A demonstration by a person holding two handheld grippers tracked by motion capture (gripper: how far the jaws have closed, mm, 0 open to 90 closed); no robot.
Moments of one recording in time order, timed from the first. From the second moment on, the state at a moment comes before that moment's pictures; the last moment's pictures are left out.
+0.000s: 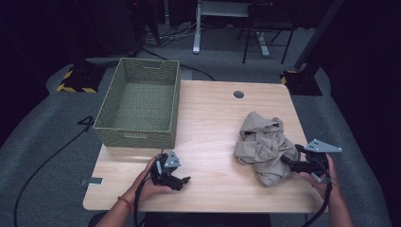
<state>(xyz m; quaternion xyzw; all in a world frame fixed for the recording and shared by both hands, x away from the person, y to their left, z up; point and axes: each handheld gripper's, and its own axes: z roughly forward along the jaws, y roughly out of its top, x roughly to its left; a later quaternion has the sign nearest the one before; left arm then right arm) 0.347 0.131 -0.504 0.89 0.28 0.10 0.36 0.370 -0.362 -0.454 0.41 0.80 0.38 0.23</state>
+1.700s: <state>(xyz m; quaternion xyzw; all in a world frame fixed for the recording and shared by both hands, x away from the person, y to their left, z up) 0.400 0.020 -0.444 0.86 0.22 0.20 0.41 0.340 -0.324 -0.468 0.32 0.83 0.40 0.20</state>
